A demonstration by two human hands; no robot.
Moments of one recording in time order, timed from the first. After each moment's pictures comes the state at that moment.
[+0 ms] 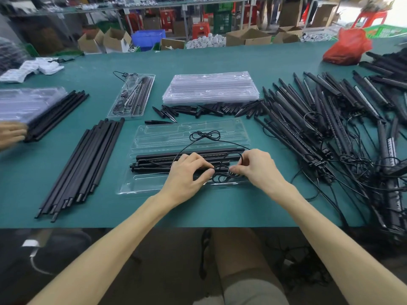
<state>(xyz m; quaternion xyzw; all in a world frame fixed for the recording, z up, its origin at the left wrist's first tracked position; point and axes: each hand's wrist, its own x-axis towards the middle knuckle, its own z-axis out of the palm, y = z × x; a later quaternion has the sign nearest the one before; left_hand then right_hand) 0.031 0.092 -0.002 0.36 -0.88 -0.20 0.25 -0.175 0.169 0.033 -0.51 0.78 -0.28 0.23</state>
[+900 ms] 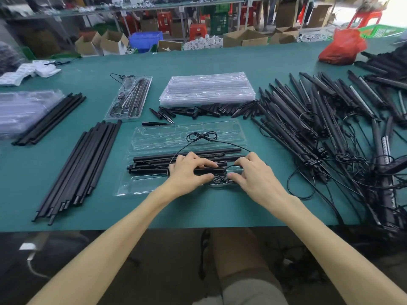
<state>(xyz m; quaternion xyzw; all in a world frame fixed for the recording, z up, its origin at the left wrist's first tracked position) 0.017 0.089 0.016 0.43 -0.85 -0.26 0.14 -0.167 0.194 0.021 -0.60 0.76 -0.21 0.13</state>
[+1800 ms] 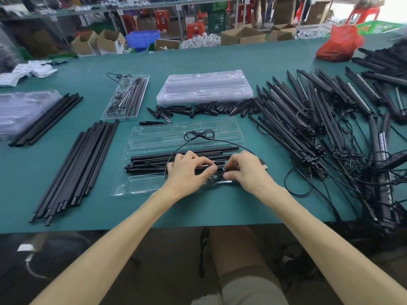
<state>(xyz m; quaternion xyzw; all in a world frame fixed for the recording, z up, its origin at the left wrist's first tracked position) 0.009 0.093 0.006 0.46 -0.85 -0.22 0.17 -0.170 0.173 0.019 -0.58 0.74 -0.28 0.20</state>
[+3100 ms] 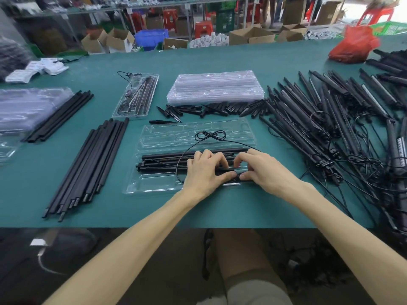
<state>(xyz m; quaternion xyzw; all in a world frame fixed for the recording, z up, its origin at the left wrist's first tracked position) -0.009 0.095 -0.004 0.43 -0.86 -0.18 0.21 -0.192 0.173 0.023 -0.70 0.68 -0.17 0.14</state>
